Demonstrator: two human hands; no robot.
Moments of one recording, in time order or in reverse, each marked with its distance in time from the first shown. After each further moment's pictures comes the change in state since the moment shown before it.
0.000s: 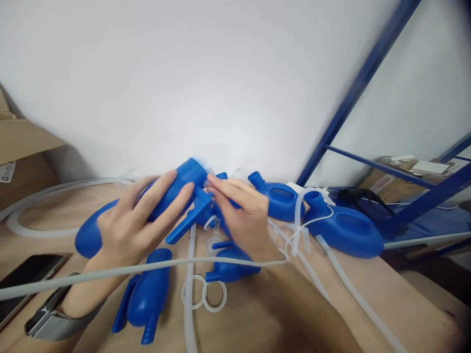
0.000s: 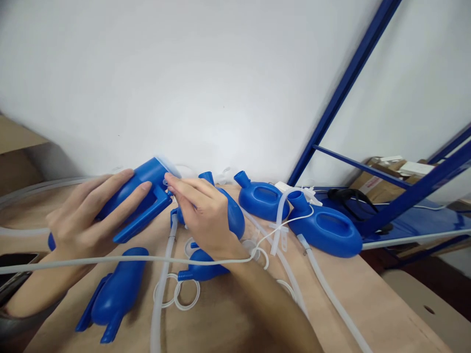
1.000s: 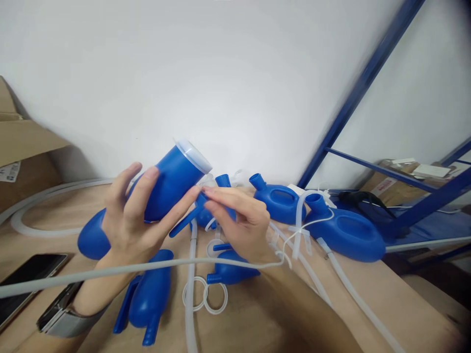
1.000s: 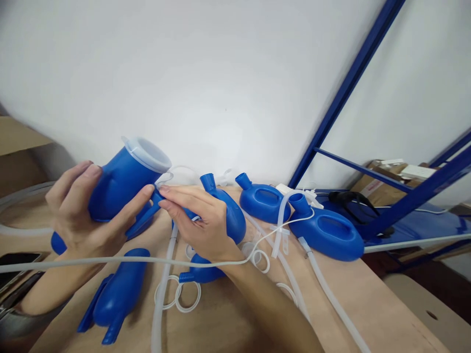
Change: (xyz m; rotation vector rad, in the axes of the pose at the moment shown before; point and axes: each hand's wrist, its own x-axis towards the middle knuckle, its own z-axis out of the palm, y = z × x) left_hand -0.002 0.005 0.010 0.072 0.131 -0.062; right_hand -0.006 -0.006 0.008 0.176 0.001 -0.017
